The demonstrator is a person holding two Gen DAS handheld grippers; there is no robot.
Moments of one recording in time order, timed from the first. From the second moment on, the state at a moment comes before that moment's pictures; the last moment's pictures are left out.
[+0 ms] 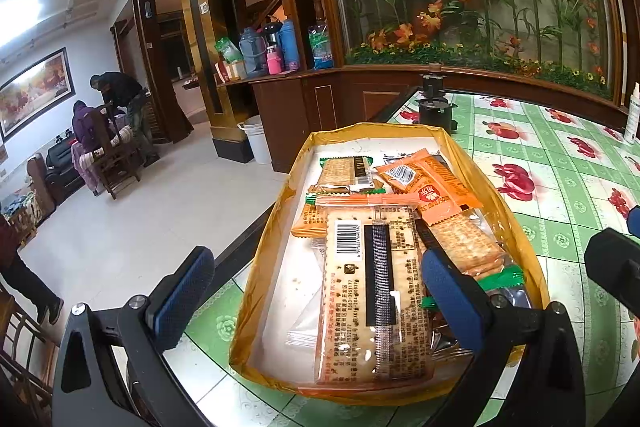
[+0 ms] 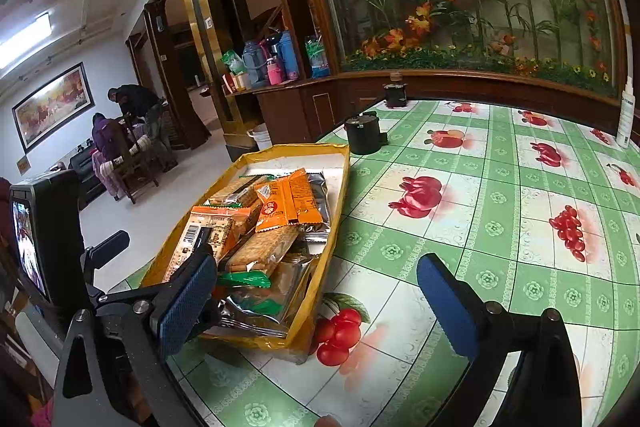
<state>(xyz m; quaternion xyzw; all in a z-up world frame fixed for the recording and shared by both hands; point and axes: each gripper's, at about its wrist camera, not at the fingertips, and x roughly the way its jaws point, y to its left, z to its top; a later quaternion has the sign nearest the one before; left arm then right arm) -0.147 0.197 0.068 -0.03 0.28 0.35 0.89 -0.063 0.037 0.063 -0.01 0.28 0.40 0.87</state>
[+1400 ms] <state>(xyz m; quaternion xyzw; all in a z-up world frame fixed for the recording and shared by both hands) -0.153 0.198 0.067 -0.01 0.29 0.37 0.88 -0.066 0.024 0.065 0.01 0.28 0.38 0.88</state>
